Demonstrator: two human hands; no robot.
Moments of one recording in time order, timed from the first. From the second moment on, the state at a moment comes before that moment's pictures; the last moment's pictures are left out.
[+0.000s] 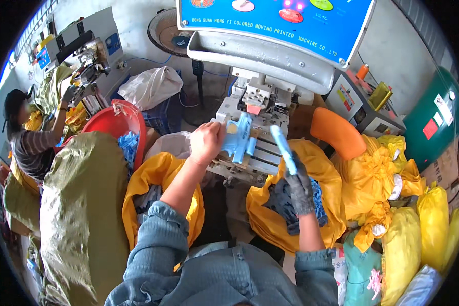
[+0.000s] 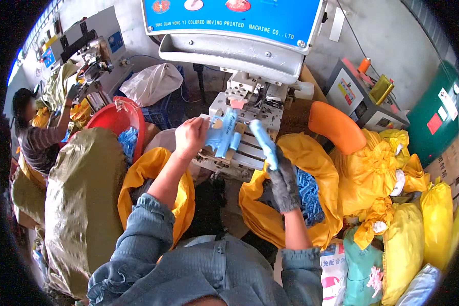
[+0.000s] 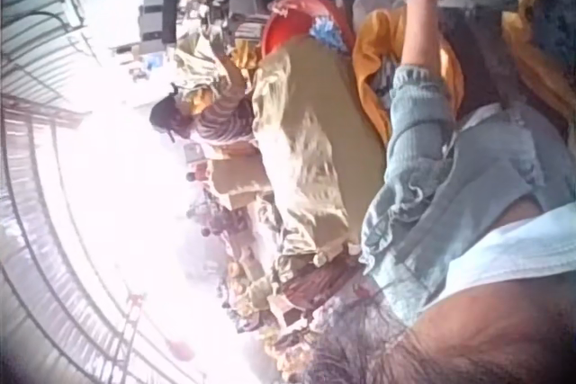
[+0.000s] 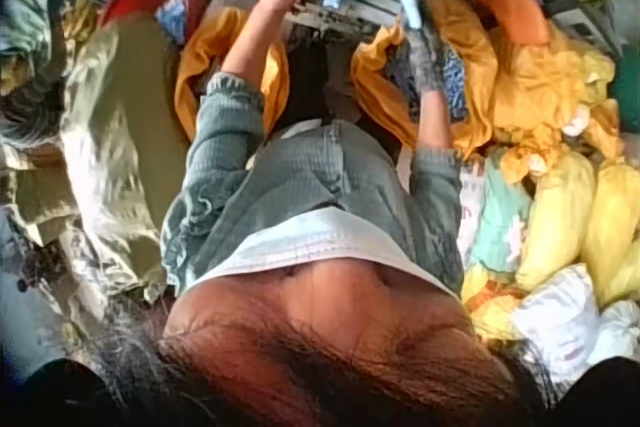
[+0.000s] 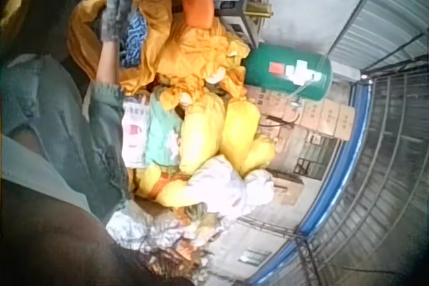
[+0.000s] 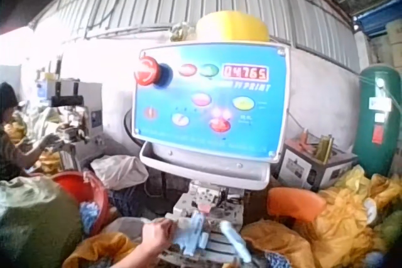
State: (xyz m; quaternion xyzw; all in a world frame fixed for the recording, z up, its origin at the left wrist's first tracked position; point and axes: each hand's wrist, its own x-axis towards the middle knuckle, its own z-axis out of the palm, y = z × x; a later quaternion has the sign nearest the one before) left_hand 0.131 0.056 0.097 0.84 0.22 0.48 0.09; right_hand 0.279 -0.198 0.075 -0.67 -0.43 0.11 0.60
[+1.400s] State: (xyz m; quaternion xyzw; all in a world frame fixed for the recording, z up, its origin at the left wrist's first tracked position) left_hand -0.024 -0.015 0.020 0.82 0.51 0.20 0.17; right_hand 0.468 -0.212 -0.215 -0.96 -0.06 0.13 0.22
